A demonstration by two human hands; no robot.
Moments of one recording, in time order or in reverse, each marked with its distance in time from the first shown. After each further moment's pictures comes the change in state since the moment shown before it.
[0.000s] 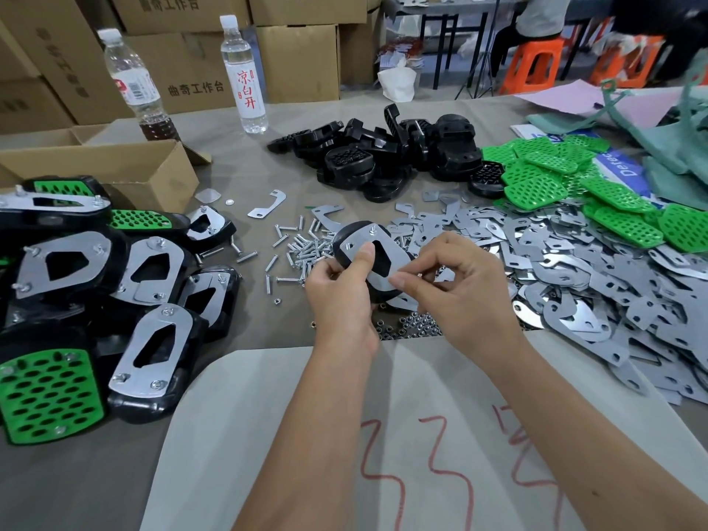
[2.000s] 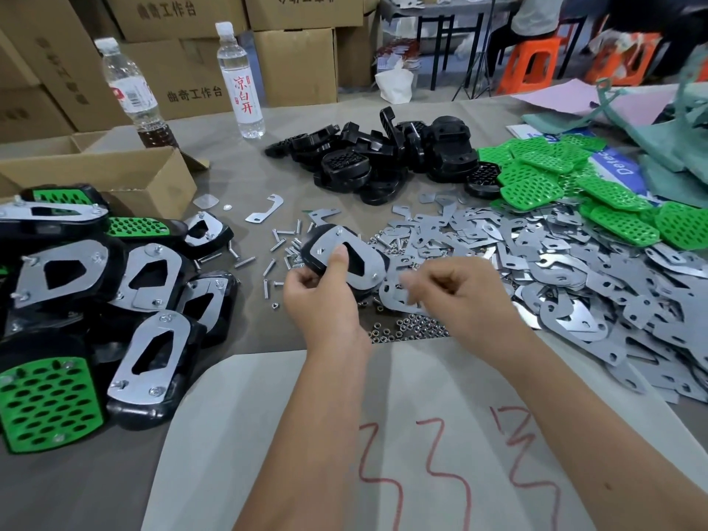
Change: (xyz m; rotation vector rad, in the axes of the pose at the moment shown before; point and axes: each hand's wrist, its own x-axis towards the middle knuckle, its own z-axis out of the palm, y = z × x) left_hand 0.009 -0.003 -0.009 -0.042 0.226 0.077; right_hand 0.000 0.000 -0.018 -0.152 -0.174 0.002
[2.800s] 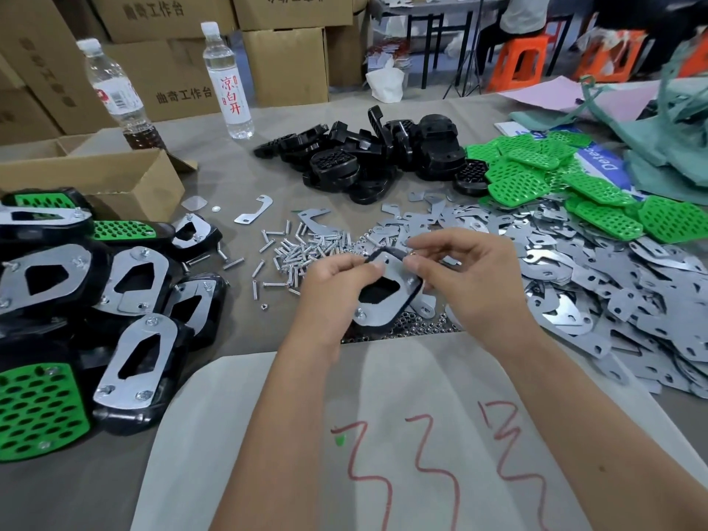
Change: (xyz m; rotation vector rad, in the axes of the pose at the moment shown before) left_hand -0.007 0.023 -0.007 0.533 -0.629 0.064; right_hand 0.007 -0.002 -0.007 0.308 0.234 0.101
